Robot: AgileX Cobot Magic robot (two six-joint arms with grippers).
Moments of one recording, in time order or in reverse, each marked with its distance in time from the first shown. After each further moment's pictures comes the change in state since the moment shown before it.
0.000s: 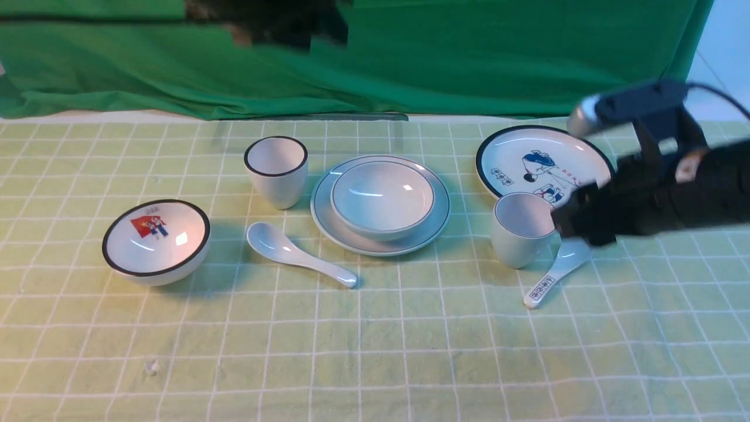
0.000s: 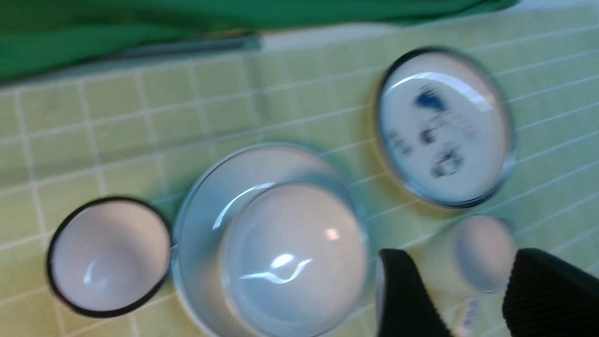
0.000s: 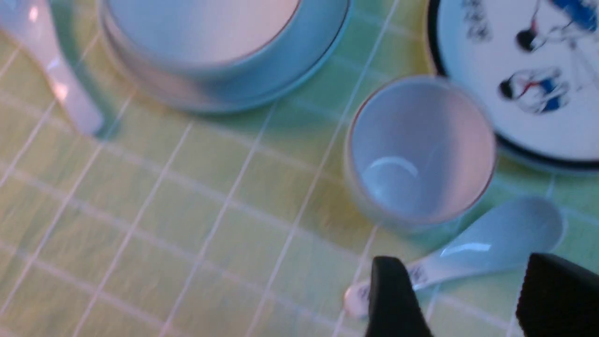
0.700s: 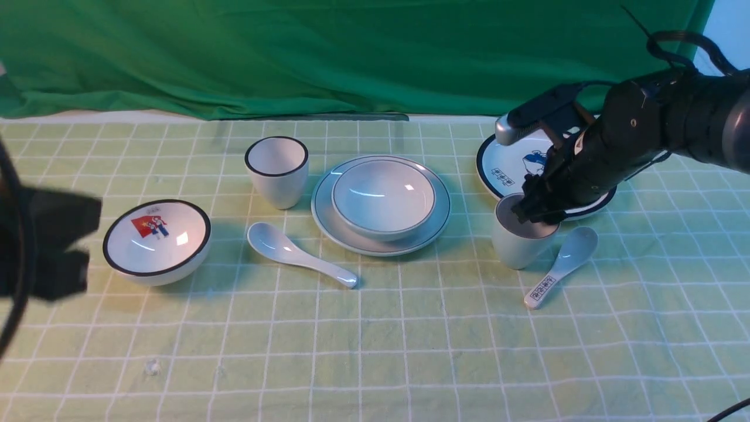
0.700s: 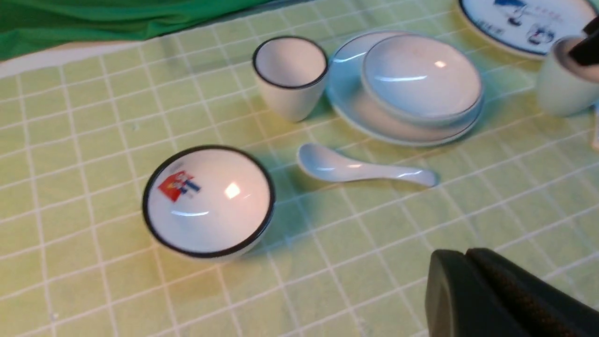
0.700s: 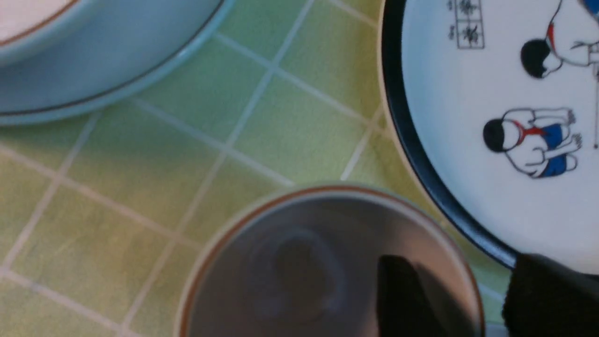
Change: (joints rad) right arm -0.017 0.463 -0.384 -0.239 0.172 0.004; left arm 0.000 -0.895 0.903 0.412 -0.105 -0.054
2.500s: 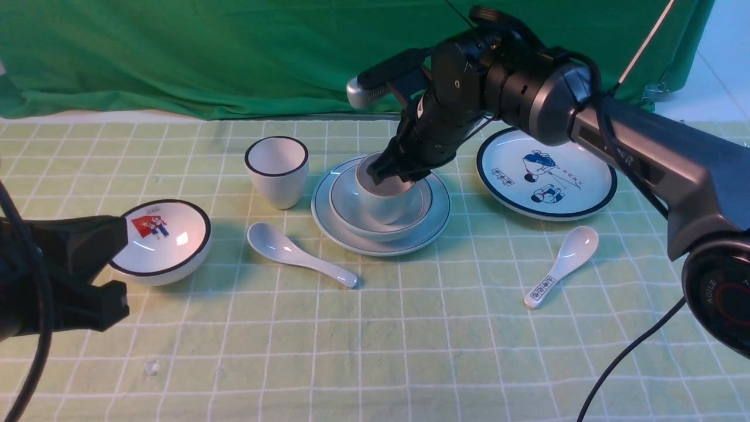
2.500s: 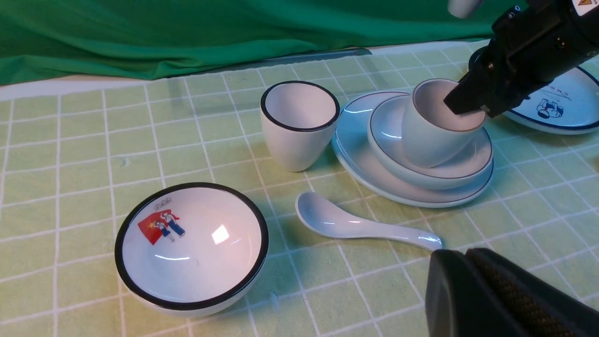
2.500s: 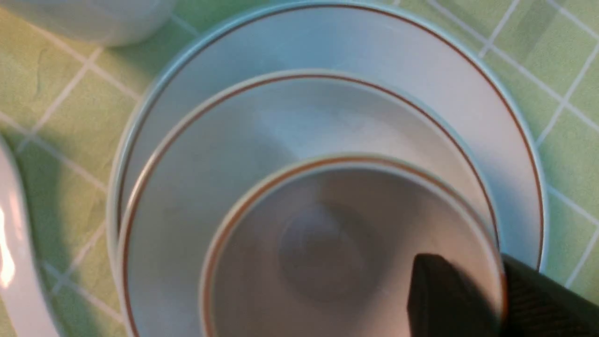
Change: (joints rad) right arm 0.247 0.354 -0.670 0.009 0.245 0.131; left arm 0.000 -0.039 0.241 -0.020 -0.390 -0.084
